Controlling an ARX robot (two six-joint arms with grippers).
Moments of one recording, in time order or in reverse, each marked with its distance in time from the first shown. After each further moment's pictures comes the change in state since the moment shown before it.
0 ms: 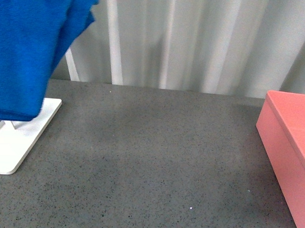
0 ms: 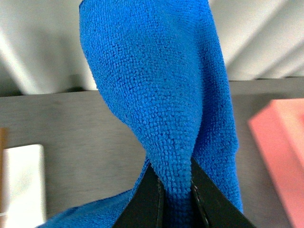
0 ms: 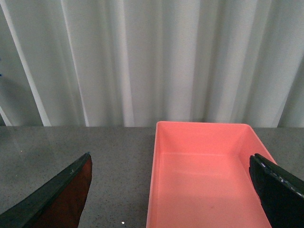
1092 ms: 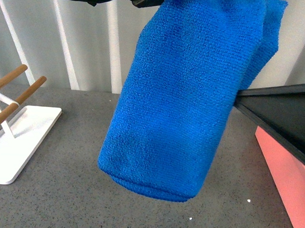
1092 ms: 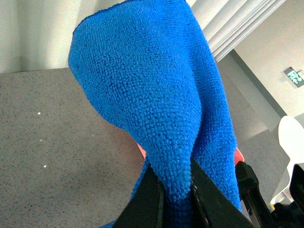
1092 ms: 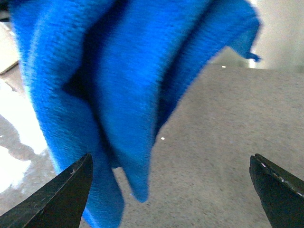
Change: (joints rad) left arm -0.338 -0.062 -0.154 0.255 0.120 -0.266; right arm 0.238 1.272 0.394 0.593 -0.554 0.208
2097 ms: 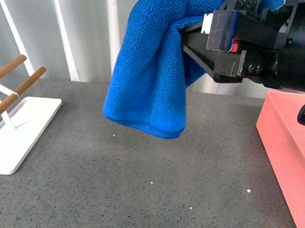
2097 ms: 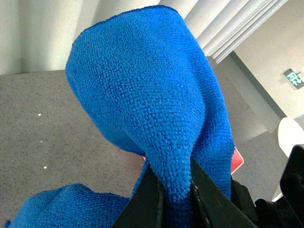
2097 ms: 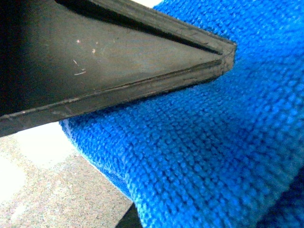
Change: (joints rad) left arm 0.000 0.001 0.000 0.002 0.000 0.000; right arm 0.157 0.191 0.180 0.138 0.174 0.035
